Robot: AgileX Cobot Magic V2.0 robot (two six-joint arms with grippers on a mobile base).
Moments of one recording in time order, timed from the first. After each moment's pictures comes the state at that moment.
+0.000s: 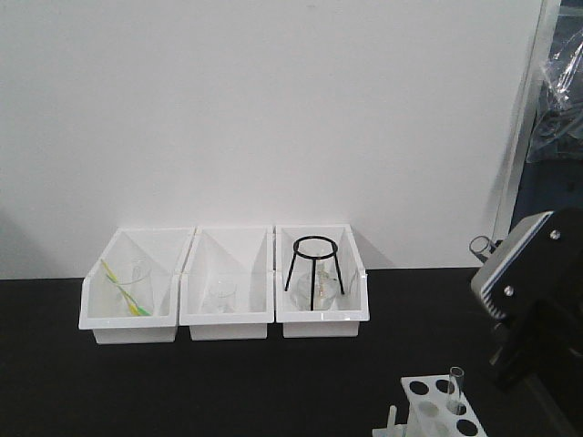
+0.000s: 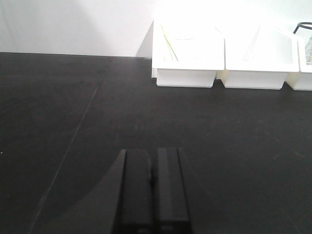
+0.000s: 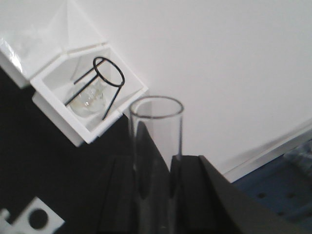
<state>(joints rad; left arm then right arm) 0.05 -0.02 0.03 0.05 0.26 -0.17 0.30 1.11 -0.87 -0.53 0.12 -0.13</state>
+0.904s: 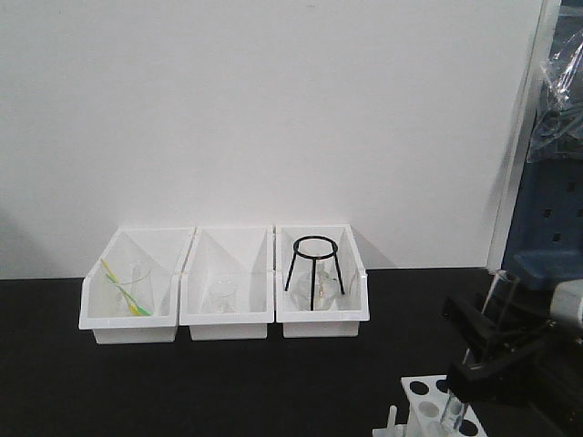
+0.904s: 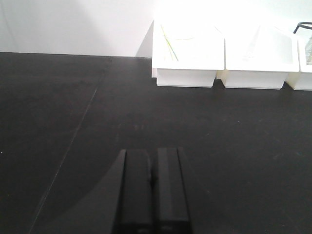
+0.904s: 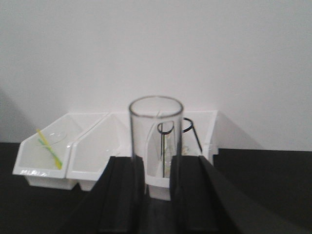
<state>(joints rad) 0.05 -0.02 0.03 0.05 0.26 -0.17 0.30 1.11 -0.51 -0.07 -0.49 0.21</state>
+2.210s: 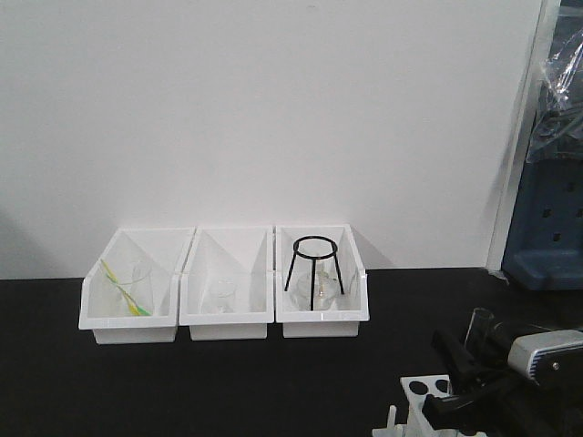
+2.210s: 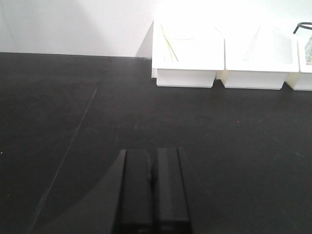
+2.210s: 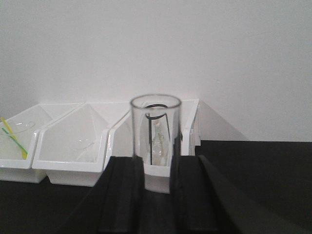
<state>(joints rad) 0.05 -0.02 0.03 0.05 0.26 -0.17 0.30 1.41 -0.41 0.02 -0.90 0.10</state>
